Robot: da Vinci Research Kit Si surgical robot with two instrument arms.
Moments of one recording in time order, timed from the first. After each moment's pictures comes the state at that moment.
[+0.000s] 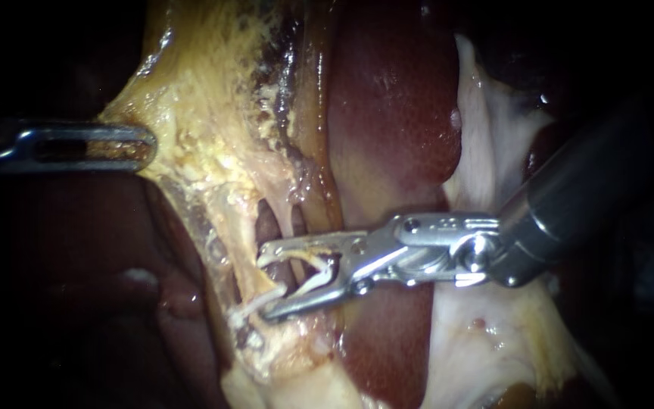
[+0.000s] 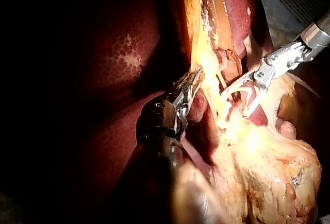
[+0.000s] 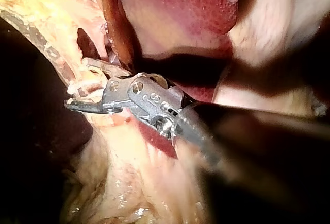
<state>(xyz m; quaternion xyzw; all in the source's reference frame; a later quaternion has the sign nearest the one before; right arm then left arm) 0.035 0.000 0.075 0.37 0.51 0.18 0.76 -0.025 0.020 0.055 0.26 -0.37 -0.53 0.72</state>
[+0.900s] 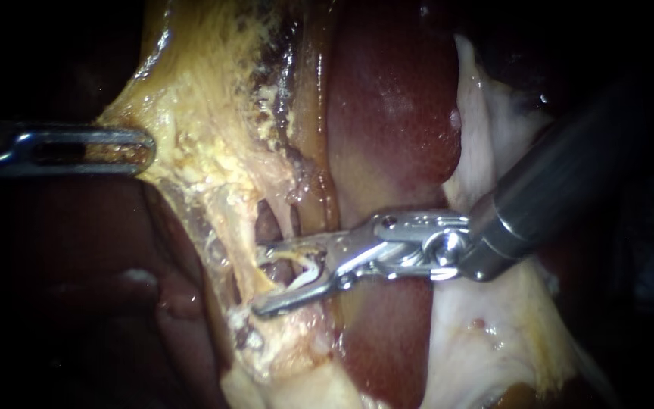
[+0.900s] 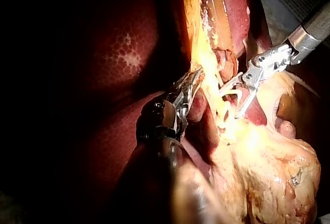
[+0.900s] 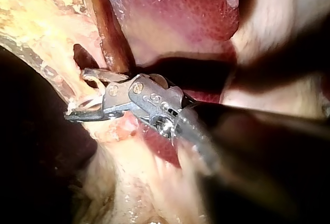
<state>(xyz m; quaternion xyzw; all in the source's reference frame) 0.037 0.000 0.077 0.40 0.51 0.18 0.74 -0.025 0.020 0.055 0.26 -0.37 -0.53 0.72</state>
